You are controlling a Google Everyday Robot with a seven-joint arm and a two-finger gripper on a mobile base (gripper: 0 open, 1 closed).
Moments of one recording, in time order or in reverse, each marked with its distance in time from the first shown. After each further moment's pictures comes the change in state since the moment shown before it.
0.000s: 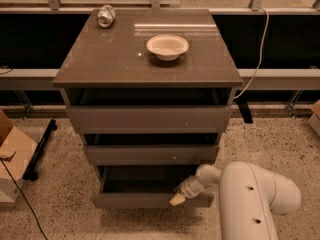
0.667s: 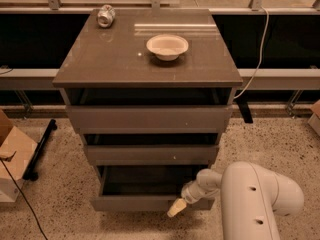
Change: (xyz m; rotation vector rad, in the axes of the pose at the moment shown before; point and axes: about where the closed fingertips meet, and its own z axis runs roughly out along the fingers) arm 0.014 0.023 0.003 -0.031 0.015 0.061
